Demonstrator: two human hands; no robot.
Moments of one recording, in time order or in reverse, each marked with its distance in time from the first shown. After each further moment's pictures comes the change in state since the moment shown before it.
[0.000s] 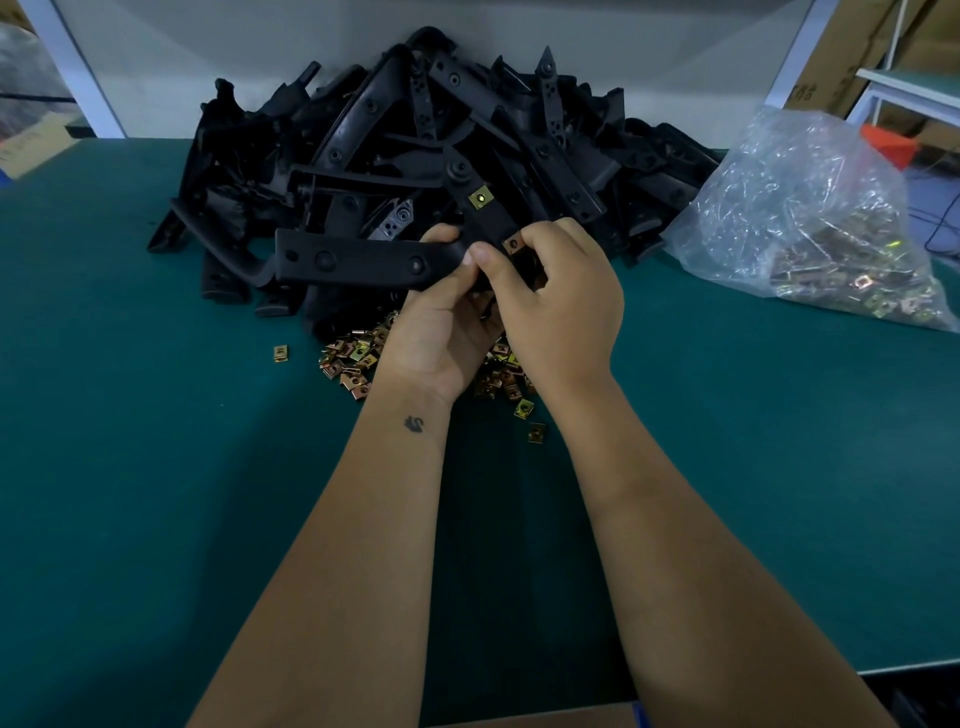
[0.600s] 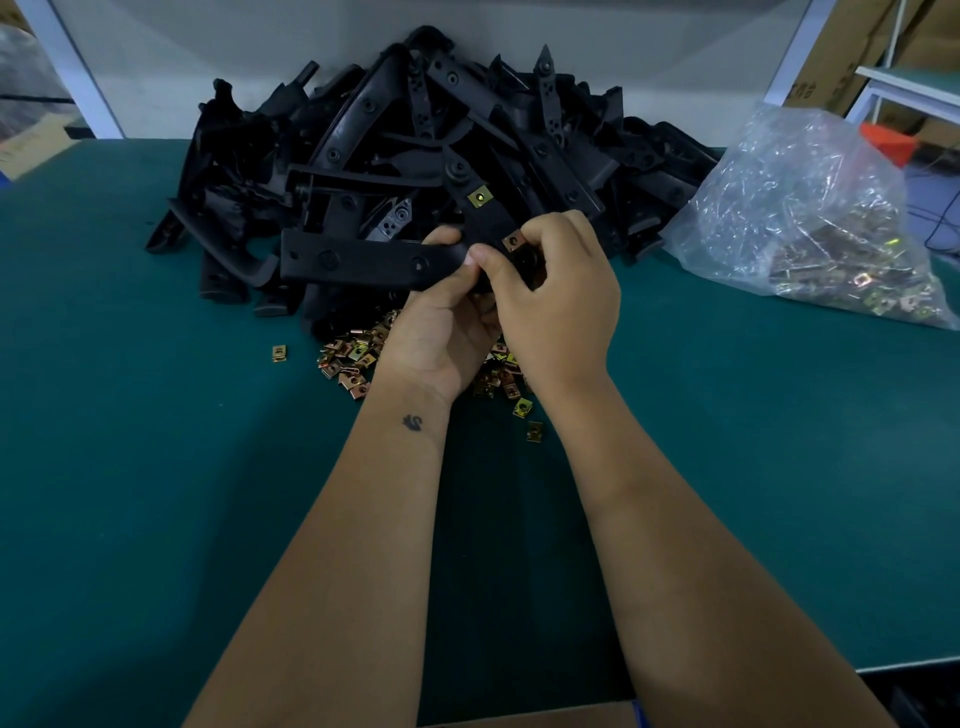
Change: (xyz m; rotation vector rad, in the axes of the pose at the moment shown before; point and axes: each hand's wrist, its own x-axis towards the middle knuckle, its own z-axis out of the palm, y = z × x) left_hand -0.001 0.001 0.006 -0.014 0.029 -0.035; right_hand -0.001 -0.002 0.002 0.022 0.058 -0.008
